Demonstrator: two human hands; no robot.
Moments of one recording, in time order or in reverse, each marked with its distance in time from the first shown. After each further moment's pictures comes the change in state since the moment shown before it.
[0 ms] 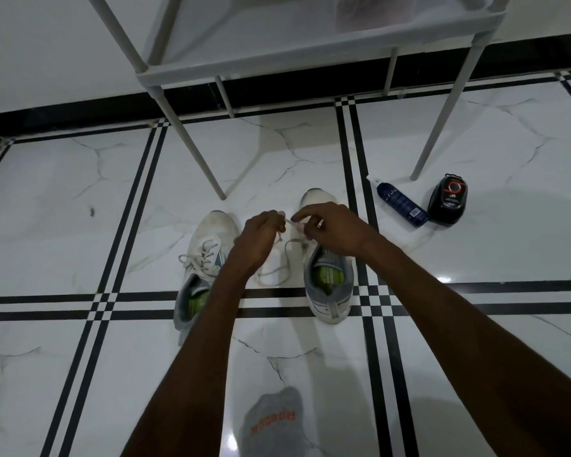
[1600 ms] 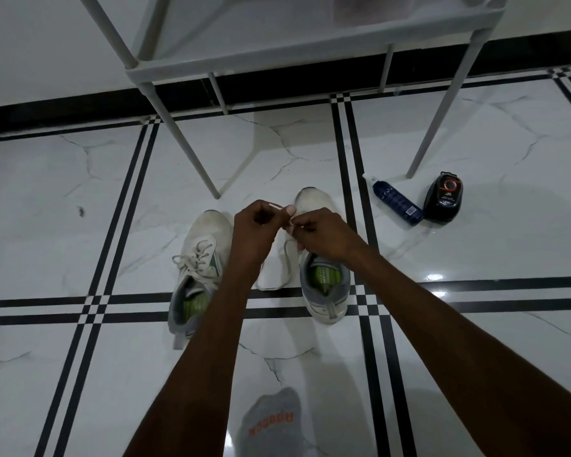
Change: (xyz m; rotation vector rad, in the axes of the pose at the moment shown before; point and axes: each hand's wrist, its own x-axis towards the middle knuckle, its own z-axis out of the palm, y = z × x) left_hand 0.002 0.002 0.014 -0.363 0.145 0.123; right_hand 0.001 0.000 0.018 0.171 0.017 0.128
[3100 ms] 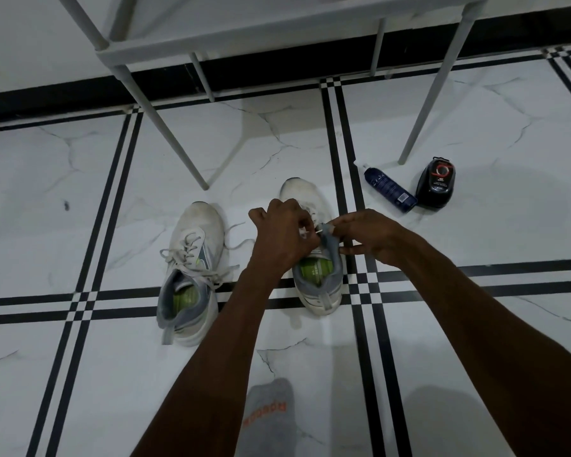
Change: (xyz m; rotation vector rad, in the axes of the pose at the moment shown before) left_hand -0.005 -0.015 0.047 1.058 -0.168 0.377; right_hand -0.027 0.049 -0.050 0.561 -0.044 0.490
